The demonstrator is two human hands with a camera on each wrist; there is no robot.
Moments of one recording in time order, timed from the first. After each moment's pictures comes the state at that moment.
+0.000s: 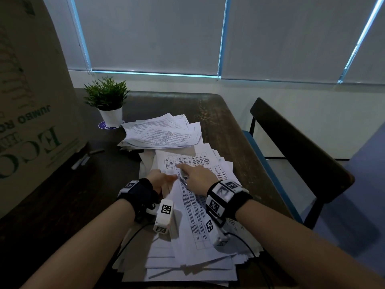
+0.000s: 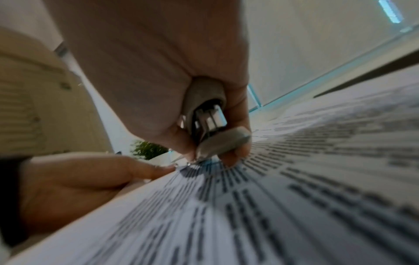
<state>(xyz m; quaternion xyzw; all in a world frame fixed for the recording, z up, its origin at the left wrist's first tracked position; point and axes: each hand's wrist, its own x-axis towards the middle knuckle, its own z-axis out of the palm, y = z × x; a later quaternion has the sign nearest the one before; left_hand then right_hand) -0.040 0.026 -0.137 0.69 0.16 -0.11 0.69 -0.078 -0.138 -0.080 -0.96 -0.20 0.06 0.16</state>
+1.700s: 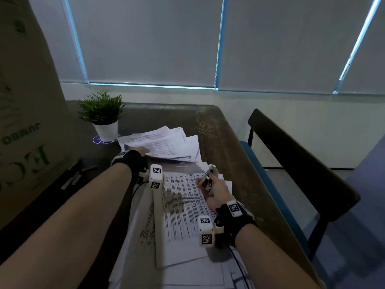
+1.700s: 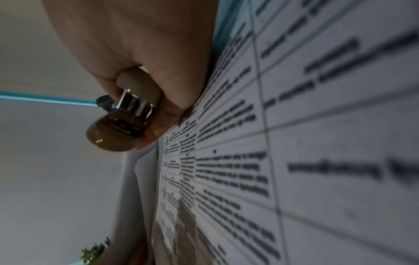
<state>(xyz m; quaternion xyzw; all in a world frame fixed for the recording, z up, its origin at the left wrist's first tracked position) 0.074 0.080 -0.056 0.77 0.22 0.00 0.60 -0.013 -0.165 -0.118 -0.33 0.17 0.06 0.93</state>
